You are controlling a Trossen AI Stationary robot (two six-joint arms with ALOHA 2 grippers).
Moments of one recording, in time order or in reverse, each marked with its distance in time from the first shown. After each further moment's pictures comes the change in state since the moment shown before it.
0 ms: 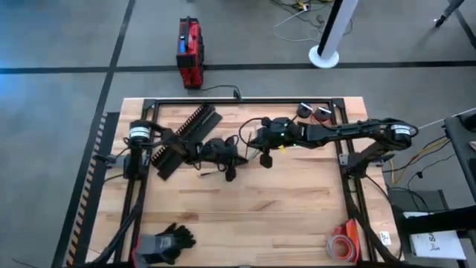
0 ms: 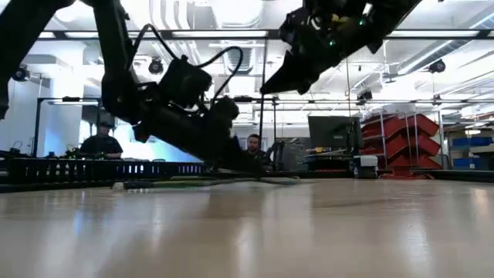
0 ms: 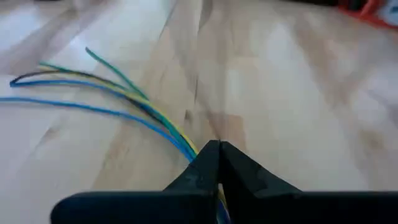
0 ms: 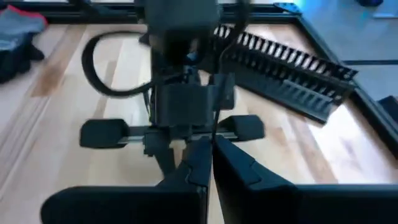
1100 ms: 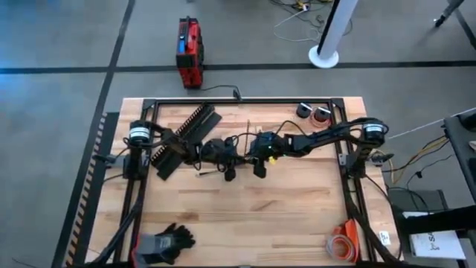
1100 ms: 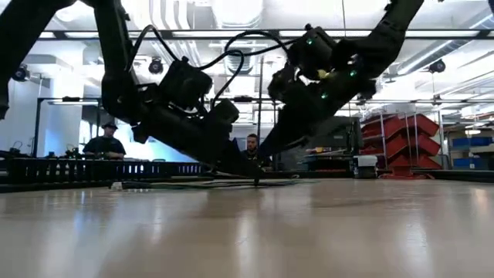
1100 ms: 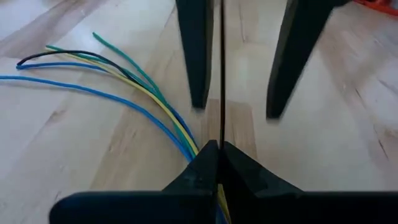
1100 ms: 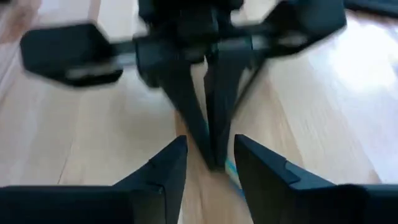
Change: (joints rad) left arm -0.002 -0.001 0.002 0.008 -0.005 -0.009; right arm 0.026 0.297 -0.070 0.204 -0.041 0.142
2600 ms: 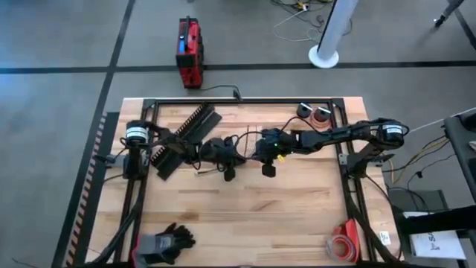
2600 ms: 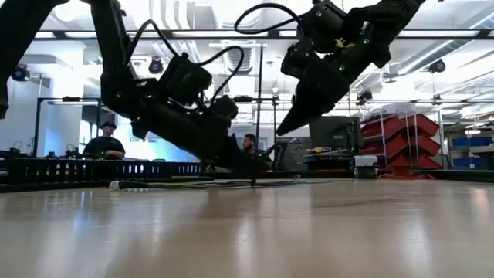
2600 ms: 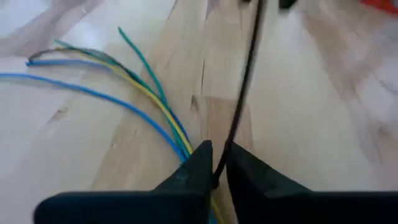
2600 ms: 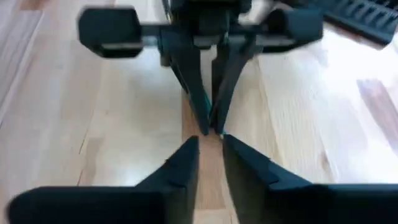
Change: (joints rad) left arm 0.000 -0.061 -0.002 -0.065 -0.001 -0.002; right arm 0.018 -0.198 0.030 -0.319 0.034 -0.113
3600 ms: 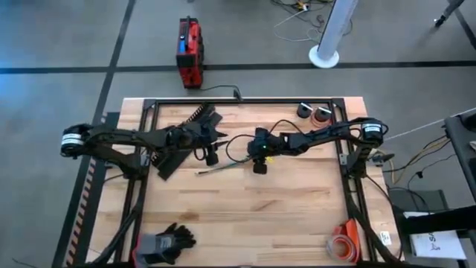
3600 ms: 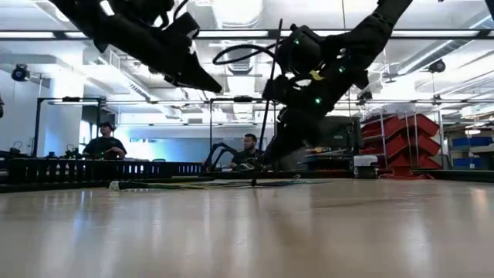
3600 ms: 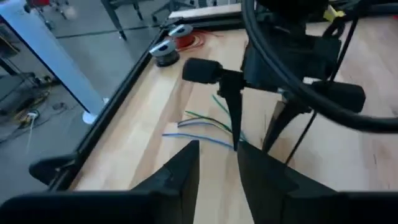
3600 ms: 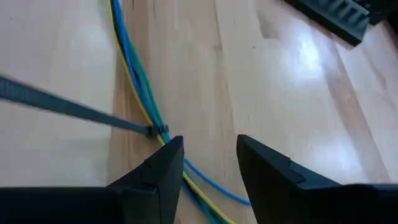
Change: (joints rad) left arm 0.004 -0.694 0.002 -0.696 -0.315 0.215; right arm -0.015 0.214 0.083 0.100 0.160 -0.130
